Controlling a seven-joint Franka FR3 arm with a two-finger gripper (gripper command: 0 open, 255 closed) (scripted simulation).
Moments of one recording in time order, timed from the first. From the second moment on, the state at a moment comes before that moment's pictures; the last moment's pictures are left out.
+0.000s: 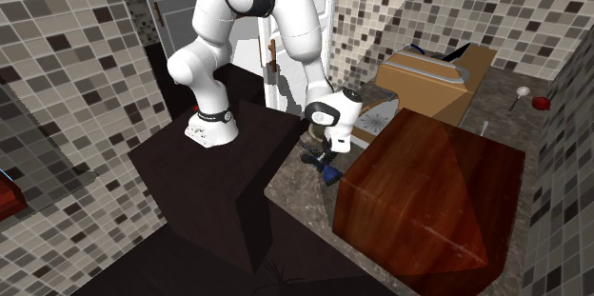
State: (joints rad) arm 0.06 0.54 0.09 -2.35 -0.23 2.68 0.66
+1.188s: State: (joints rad) arm 0.03 0.41 0.12 -2.39 -0.19 2.58 0.63
